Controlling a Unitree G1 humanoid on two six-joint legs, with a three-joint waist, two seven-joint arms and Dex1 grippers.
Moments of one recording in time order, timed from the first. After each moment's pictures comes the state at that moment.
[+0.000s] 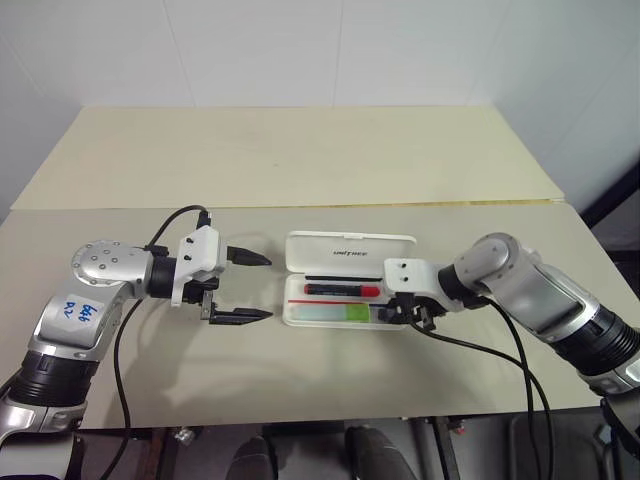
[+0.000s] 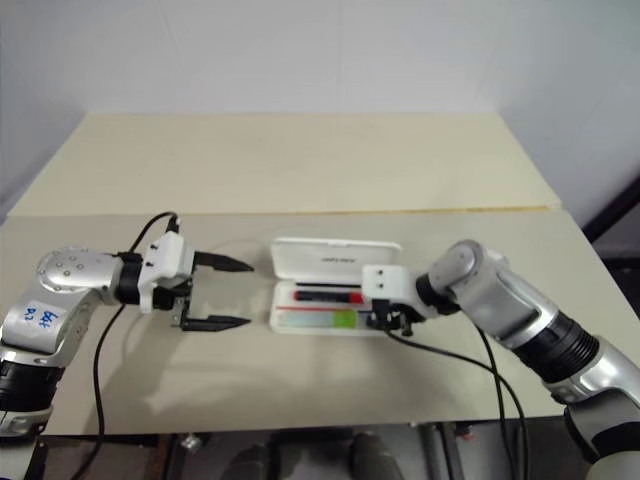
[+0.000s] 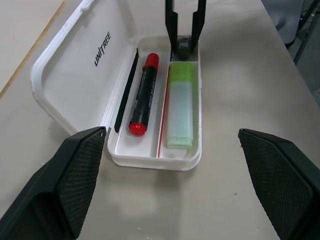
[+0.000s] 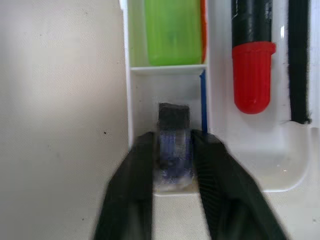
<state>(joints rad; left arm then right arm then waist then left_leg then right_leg) -0.48 0.84 -0.01 -0.12 -0.39 0.31 -1.22 -0.84 -0.90 0.60 -0.19 0.09 0.72 1.23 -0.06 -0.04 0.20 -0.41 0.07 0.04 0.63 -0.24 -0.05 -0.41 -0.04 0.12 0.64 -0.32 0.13</state>
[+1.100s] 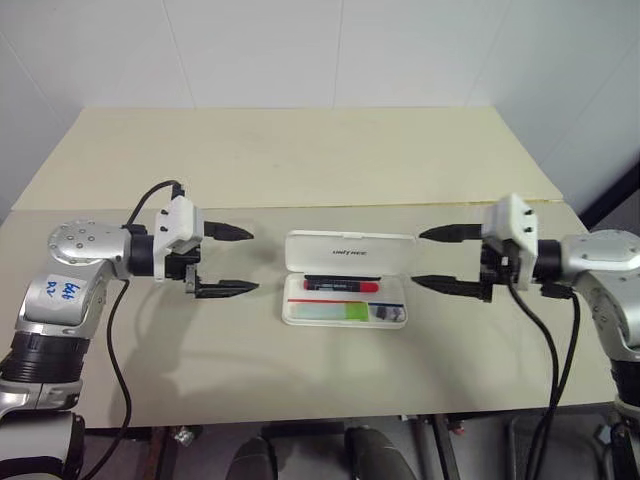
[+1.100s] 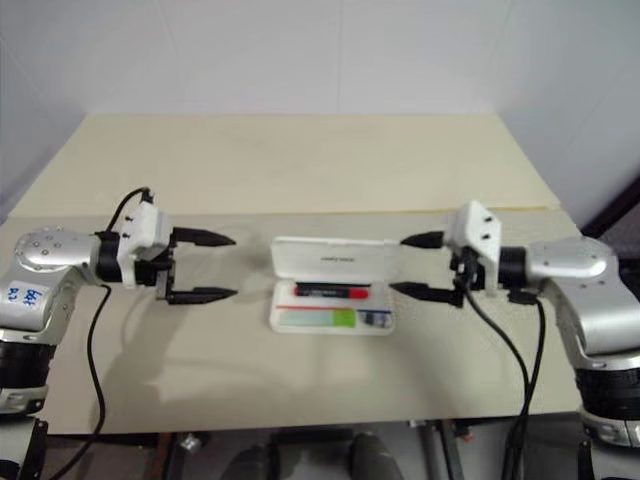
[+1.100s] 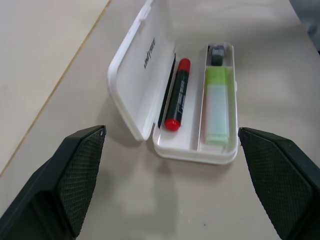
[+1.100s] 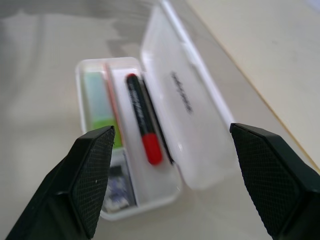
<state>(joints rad) -0.57 0.86 0.04 0.06 -0.39 0.27 -1.26 -0.47 -0.86 -0.14 -0.18 0.42 0.44 1.21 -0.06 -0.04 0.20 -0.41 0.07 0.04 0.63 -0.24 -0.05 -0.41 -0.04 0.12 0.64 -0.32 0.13</state>
